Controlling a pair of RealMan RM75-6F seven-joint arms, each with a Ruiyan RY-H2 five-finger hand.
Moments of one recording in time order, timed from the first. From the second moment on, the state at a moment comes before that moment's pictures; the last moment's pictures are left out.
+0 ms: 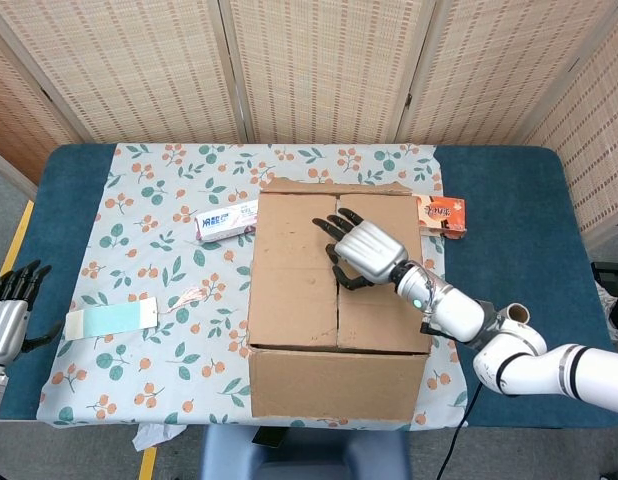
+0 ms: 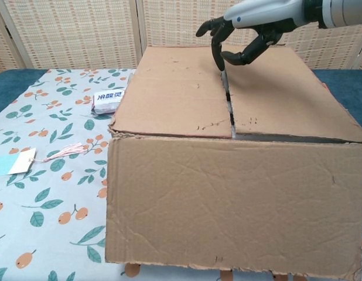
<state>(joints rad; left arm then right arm) -0.25 -1.24 -0.09 -1.19 1.42 1.29 -0.23 1.07 -1.09 0.15 -1.69 -1.17 0.63 -0.26</state>
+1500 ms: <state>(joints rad) -0.26 -1.25 -0.10 -1.16 1.41 1.30 -0.26 1.05 -0.98 0.13 -1.76 -1.11 0.73 -0.32</state>
